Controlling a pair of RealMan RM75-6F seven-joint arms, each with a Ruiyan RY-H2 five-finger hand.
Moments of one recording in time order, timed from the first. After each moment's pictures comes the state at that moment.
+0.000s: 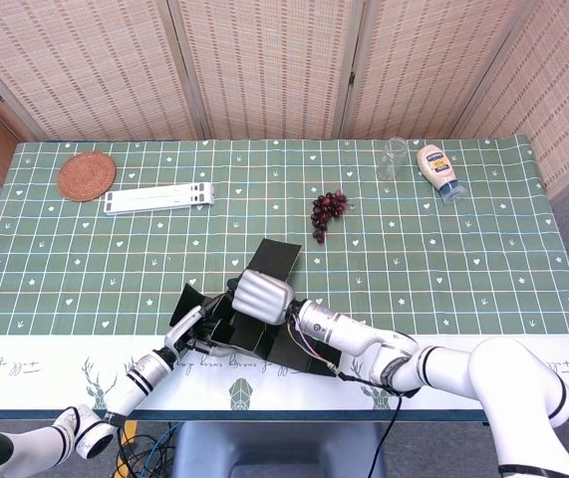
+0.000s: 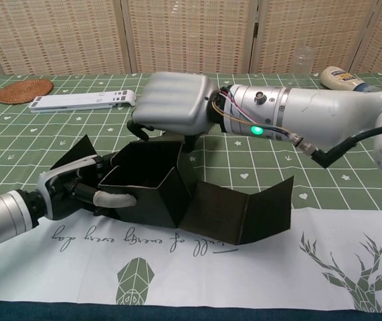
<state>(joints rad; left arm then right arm) -0.67 -1.79 0.05 -0.98 1.60 1.03 -1.51 1.16 -1.69 0.07 -1.15 -1.60 0.86 -0.50</state>
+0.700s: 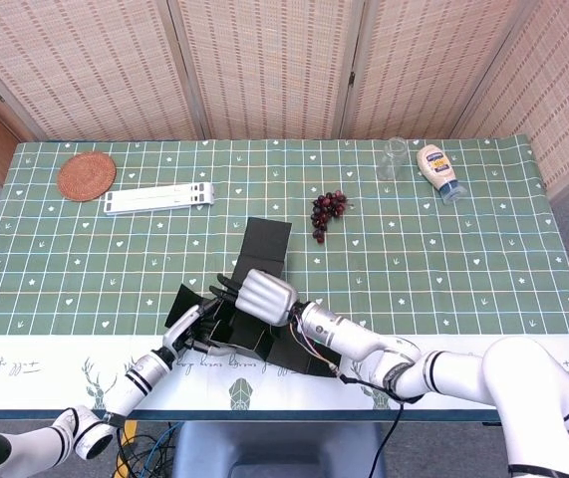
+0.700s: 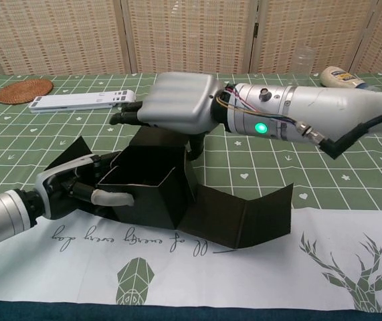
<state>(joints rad) -0.67 -1.78 0.05 -1.00 1.58 1.02 -1.50 1.13 -1.64 0.11 -1.28 -1.50 0.79 -0.58</state>
